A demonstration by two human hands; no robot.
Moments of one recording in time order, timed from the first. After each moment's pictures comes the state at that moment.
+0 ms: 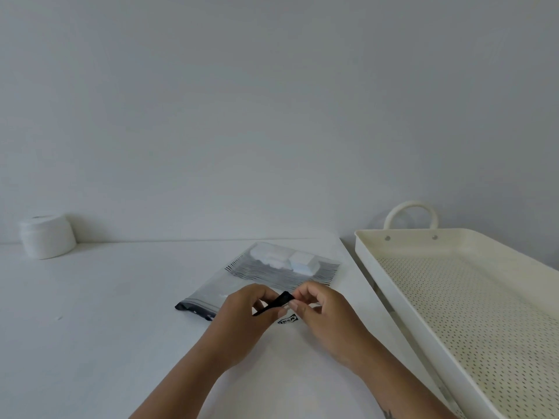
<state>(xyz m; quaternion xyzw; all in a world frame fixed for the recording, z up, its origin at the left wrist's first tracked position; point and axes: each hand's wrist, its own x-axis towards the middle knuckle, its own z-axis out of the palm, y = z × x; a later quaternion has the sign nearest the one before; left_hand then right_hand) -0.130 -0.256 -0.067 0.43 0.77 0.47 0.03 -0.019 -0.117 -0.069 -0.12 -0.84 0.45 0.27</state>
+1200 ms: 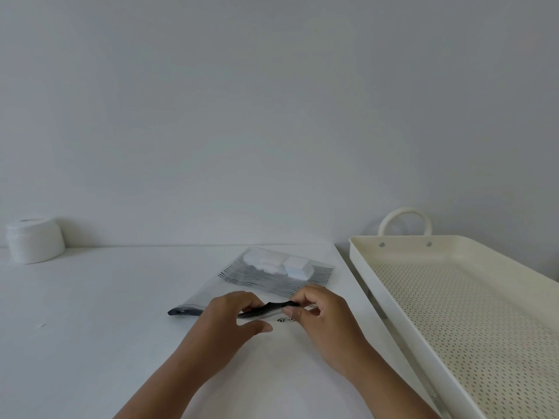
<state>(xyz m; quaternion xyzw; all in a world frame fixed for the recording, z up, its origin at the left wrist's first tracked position) -0.143 -0.265 -0.066 0.46 0.79 0.40 -0.02 -0.017 -0.112 -0.066 -0.12 -0.84 0.43 0.32</state>
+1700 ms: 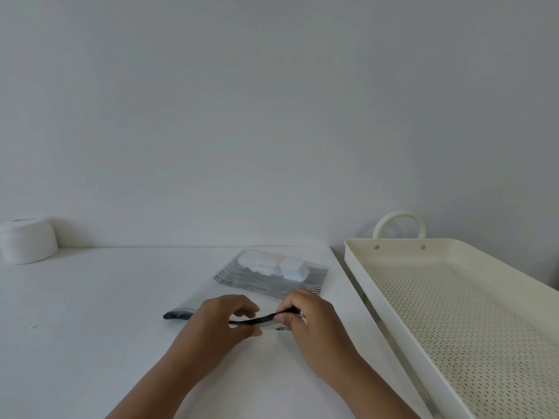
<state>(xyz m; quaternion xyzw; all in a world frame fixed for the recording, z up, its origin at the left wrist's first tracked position) -0.147 -0.268 -0.068 0.46 0.80 0.39 -0.02 -0.019 -0.120 -0.069 -0.12 -0.88 0.33 0.31</state>
